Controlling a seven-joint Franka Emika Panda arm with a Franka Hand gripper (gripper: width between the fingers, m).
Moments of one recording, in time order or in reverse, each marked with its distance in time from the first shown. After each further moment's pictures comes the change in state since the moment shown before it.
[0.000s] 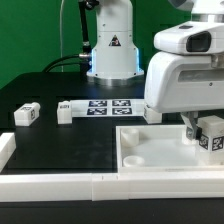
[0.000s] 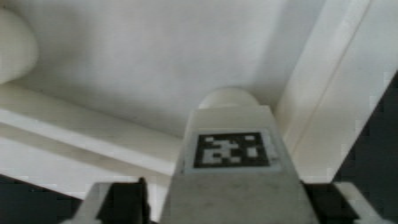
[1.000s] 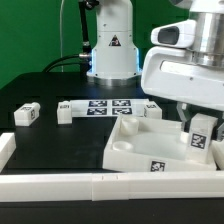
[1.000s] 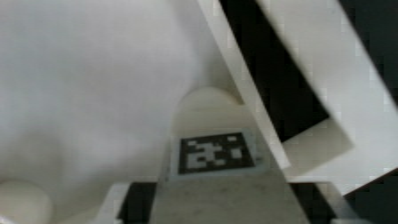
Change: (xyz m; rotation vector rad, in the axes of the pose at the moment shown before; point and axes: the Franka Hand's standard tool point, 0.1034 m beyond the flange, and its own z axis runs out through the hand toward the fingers) arm -0.011 0.014 0.000 -0.069 -0.011 1.017
